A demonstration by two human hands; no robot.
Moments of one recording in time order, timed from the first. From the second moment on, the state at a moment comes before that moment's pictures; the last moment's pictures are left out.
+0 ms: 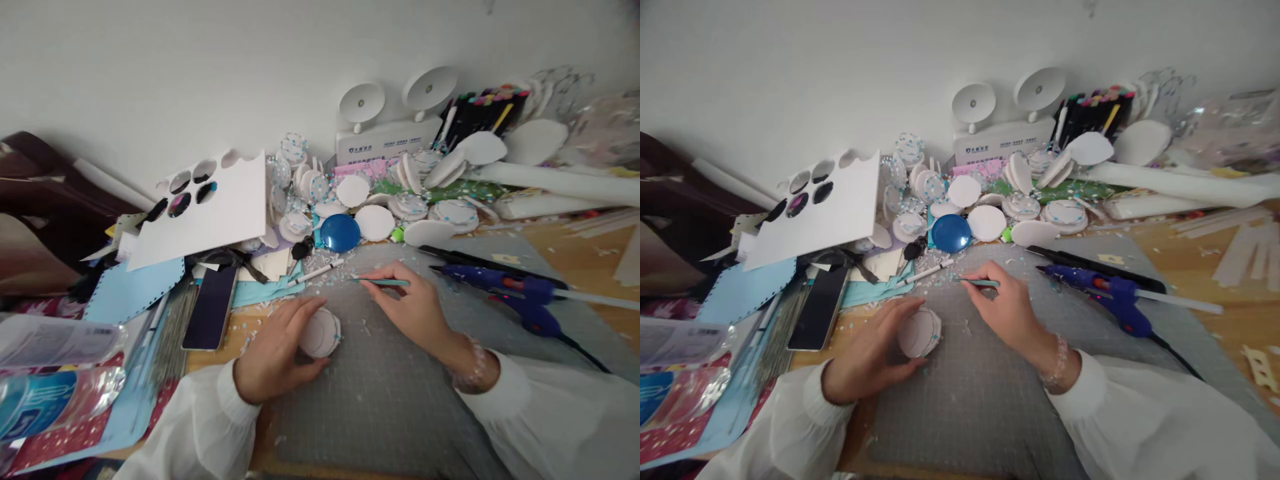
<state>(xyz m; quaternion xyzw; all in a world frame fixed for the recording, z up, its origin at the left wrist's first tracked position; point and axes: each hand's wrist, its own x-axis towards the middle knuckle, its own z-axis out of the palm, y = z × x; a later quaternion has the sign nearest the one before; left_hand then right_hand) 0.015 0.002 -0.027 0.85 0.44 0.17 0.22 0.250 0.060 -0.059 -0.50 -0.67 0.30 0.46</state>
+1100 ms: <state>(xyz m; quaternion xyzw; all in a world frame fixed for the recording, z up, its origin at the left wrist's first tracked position) 0.023 0.003 -0.025 0.81 0.43 0.39 0.09 0.262 0.016 -0.040 -0.46 -0.56 0.45 0.53</state>
